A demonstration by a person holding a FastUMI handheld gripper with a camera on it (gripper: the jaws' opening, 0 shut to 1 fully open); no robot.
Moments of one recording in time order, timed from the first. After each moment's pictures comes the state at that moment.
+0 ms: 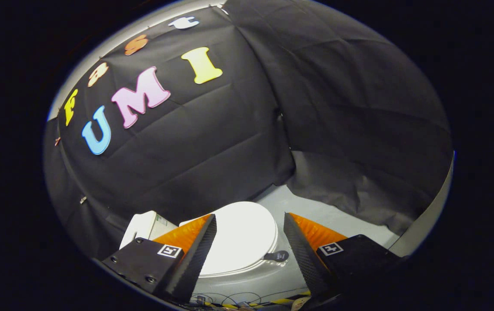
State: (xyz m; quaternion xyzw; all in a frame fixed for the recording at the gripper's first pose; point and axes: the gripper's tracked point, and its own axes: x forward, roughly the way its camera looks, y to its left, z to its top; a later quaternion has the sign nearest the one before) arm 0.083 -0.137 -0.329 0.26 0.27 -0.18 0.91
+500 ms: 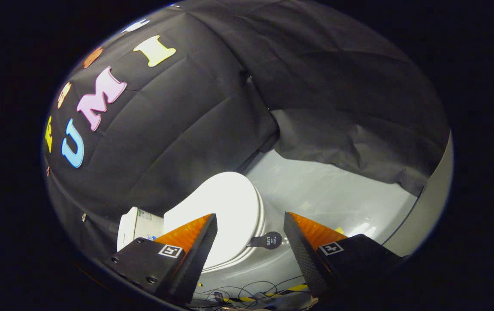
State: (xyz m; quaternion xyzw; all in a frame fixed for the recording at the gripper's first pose) arm 0.078 -0.149 -0.461 0.36 0.34 -0.20 0.85
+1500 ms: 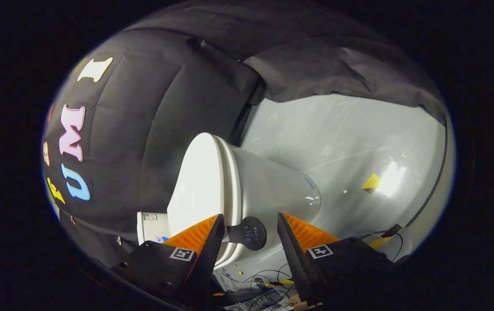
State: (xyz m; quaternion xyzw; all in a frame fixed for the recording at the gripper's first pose) arm 0.081 -0.122 -0.604 0.54 0.39 -0.16 0.73
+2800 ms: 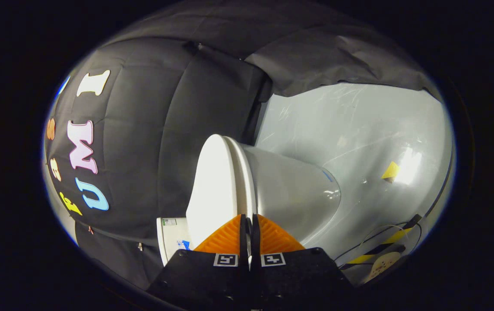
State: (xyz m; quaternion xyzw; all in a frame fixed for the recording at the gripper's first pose) arm 0.094 -0.111 -0.593 0.58 0.36 -0.13 0.72
